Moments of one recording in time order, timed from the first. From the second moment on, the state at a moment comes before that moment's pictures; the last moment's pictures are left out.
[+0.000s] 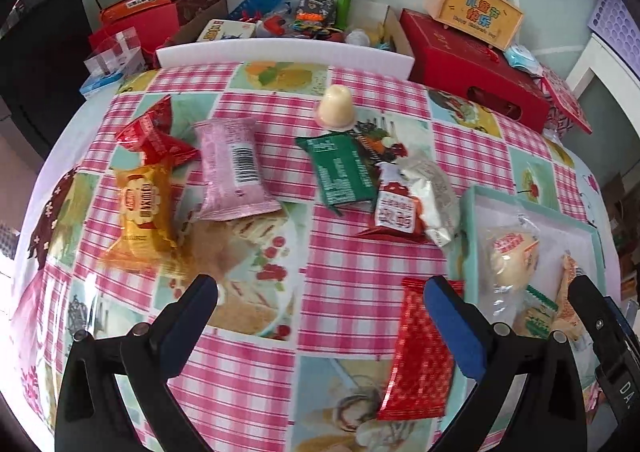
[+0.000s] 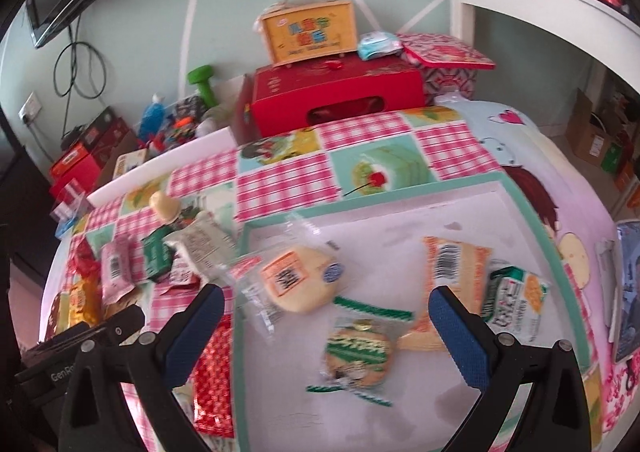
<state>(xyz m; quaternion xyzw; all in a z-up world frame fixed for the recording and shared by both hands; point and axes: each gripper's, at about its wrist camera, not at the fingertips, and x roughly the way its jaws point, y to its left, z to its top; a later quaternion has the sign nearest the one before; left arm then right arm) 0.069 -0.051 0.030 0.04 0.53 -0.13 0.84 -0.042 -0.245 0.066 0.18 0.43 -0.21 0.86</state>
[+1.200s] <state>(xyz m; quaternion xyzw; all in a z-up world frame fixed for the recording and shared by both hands) 0.092 0.019 -0.001 -0.02 0.59 -0.07 0.80 0.009 -0.122 -0.001 0.11 0.55 -0.06 0.83</state>
